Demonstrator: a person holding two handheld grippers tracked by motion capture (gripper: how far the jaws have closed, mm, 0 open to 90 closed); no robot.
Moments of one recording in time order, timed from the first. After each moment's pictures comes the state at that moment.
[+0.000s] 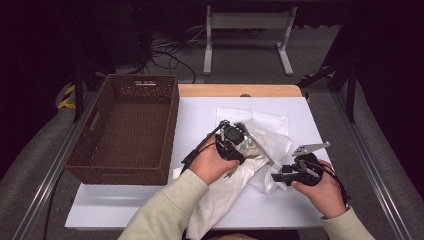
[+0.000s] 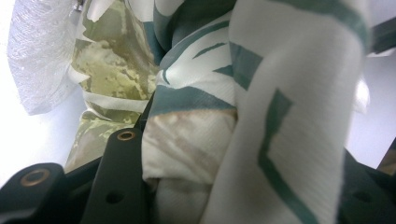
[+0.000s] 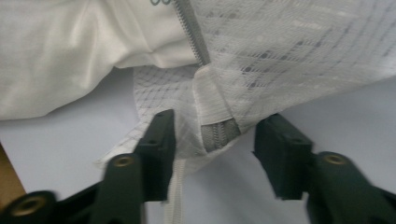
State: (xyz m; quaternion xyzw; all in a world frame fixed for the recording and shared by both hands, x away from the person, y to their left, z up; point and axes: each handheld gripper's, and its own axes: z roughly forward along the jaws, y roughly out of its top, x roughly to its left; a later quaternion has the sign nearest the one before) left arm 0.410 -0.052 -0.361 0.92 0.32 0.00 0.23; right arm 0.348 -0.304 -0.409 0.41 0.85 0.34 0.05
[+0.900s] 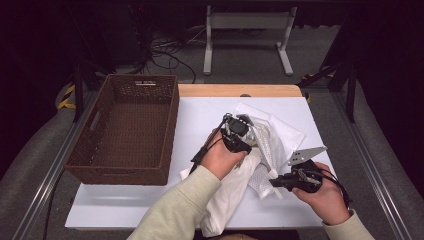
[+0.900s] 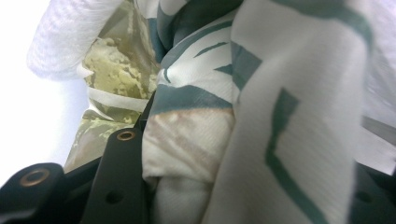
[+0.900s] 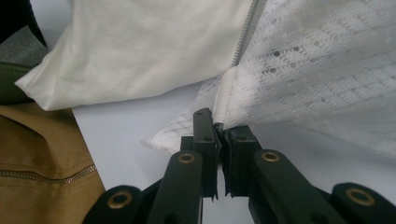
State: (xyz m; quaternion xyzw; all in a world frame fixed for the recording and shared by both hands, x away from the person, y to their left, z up) left arm 0.431 -0.064 -0.360 0.88 0.38 0.03 0.27; right arm 0.325 -0.287 -0.384 0.31 0.88 0.35 0.03
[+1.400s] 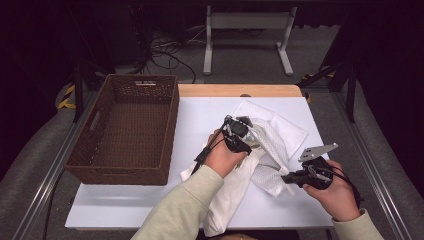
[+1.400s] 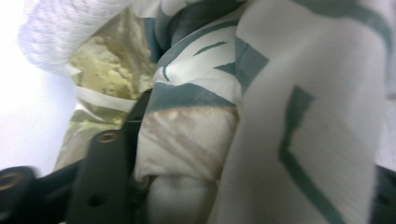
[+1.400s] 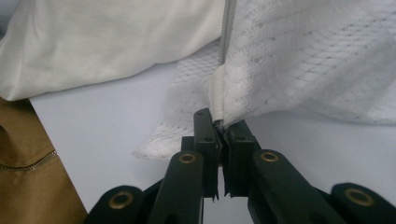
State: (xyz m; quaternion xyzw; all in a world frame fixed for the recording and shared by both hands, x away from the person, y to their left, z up) left arm 0.437 -0.077 -0.384 0.89 0.38 0.04 0.24; right arm 0.332 -0.316 -0.389 0.35 0.88 0.31 0.05
